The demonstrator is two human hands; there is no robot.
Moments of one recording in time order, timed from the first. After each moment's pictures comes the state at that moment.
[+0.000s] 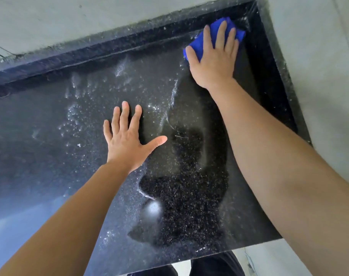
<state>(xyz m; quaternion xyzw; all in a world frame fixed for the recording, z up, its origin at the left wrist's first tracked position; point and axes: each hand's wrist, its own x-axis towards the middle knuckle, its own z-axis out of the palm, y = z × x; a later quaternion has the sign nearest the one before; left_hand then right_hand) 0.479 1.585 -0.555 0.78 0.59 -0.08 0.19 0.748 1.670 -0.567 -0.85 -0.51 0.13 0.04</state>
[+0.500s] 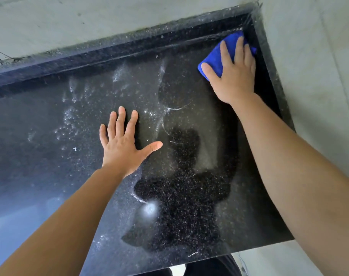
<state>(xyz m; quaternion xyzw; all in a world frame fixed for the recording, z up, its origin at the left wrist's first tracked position) 0.481 1.585 -0.553 0.77 0.60 -0.09 0.21 0.800 1.635 -0.564 -0.84 -0.53 0.11 0.03</state>
